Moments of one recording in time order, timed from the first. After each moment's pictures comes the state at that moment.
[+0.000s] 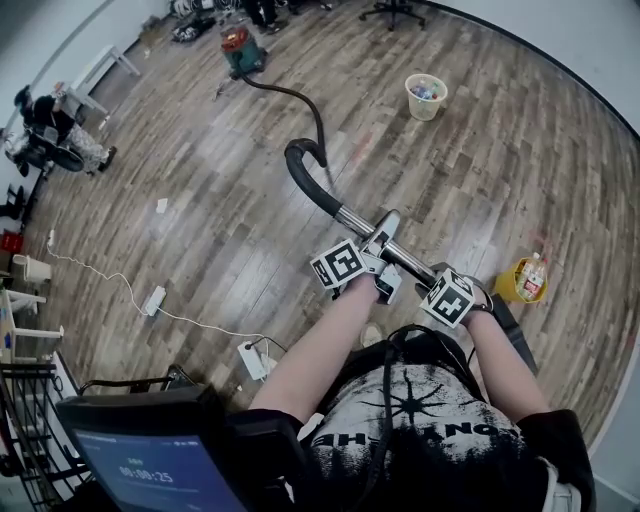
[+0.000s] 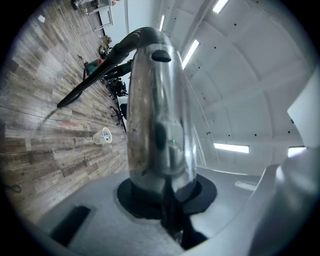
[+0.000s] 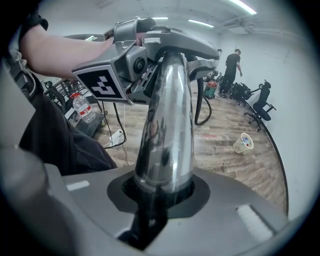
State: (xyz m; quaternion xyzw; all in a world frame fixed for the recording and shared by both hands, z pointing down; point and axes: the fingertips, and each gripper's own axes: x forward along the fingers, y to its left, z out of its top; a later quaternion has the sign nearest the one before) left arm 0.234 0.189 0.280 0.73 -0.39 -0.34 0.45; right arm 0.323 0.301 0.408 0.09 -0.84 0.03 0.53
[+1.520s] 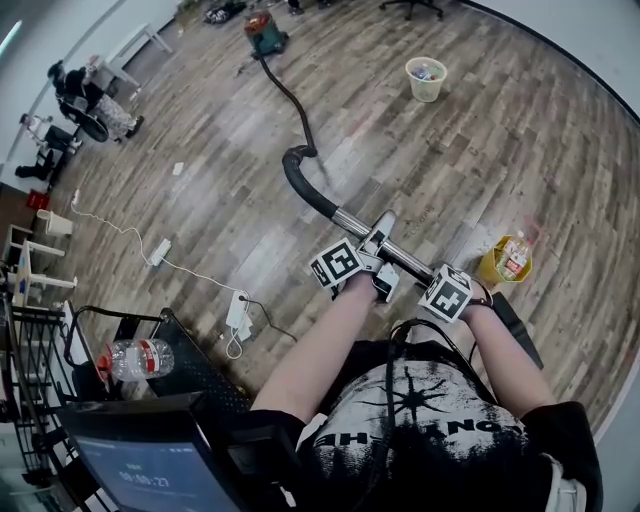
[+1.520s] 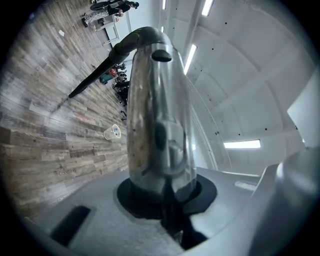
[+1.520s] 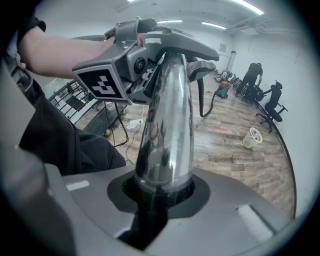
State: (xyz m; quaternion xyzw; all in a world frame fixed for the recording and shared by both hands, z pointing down) left arm 0.448 0.293 0.300 0.68 -0.47 -0.35 0.45; right arm 0.552 0.398 0.421 0.00 -0.85 0.02 0.52
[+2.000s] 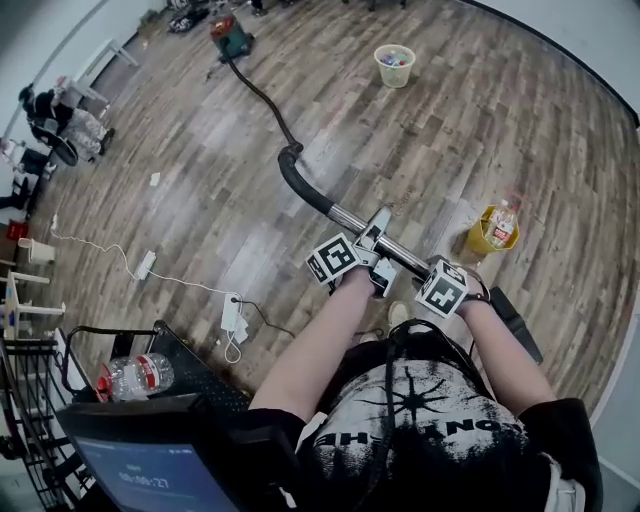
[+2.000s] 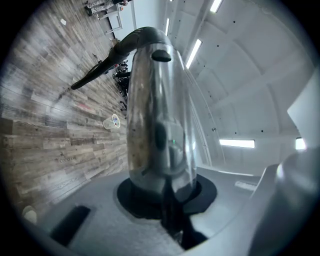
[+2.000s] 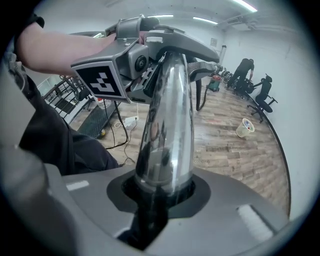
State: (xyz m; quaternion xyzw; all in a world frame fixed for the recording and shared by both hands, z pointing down) left arm 0.463 0.347 0.314 0.69 -0.42 -0.33 0.48; right arm 0.562 0.462 0.428 0.06 -0.84 0.04 0.54
